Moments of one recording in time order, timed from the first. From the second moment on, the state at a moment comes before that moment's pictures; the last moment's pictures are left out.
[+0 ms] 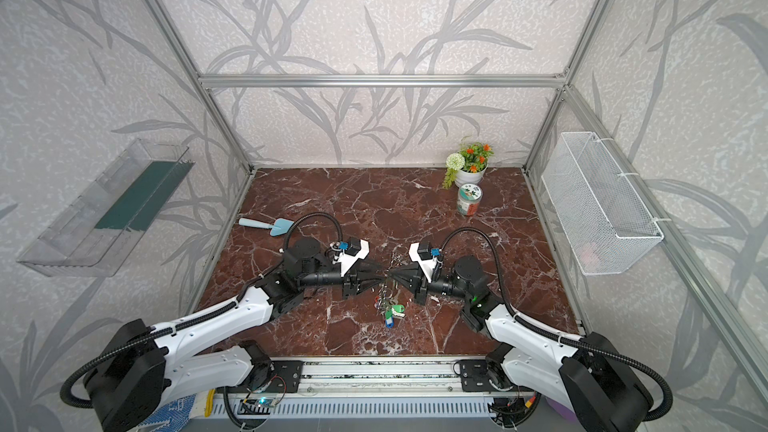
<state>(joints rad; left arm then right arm) -0.70 1.15 0.56 0.34 0.72 0.00 0.63 1.05 0.29 0.74 -0.72 0.23</state>
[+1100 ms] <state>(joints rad) -0.70 1.18 0.60 0.24 0.77 0.01 0.63 1.04 0.29 0.74 -0.72 0.22</state>
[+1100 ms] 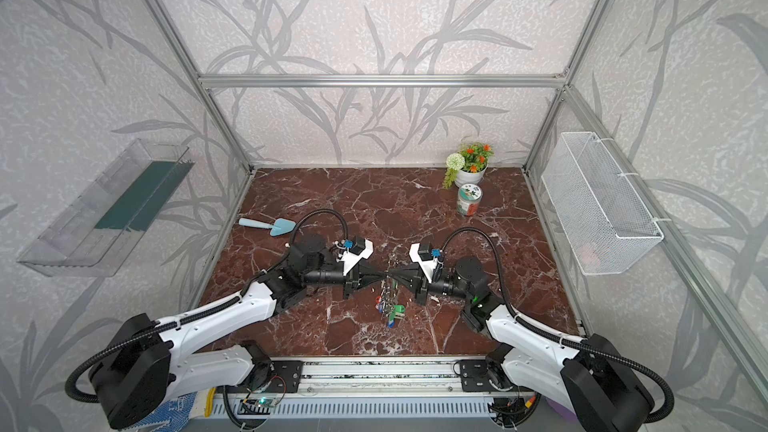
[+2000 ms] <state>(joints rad) -0.71 1.27 1.08 -0.67 0.65 0.48 0.63 0.97 0.29 0.74 -0.68 0.21</state>
